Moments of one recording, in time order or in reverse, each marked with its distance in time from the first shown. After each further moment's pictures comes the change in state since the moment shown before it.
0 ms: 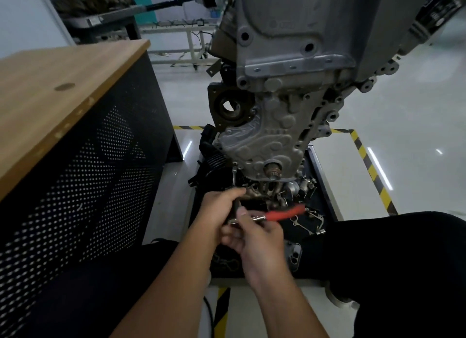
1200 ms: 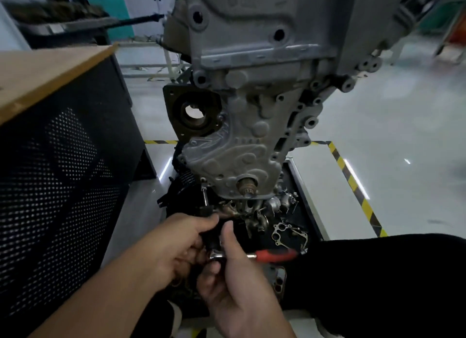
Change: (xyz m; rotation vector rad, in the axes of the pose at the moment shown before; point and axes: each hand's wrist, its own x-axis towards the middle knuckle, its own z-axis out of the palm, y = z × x) left_hand 0.079 -0.028 0.005 0.167 -0.147 -0.239; right_hand 0.007 -0.023 0.005 0.138 0.039 0.248
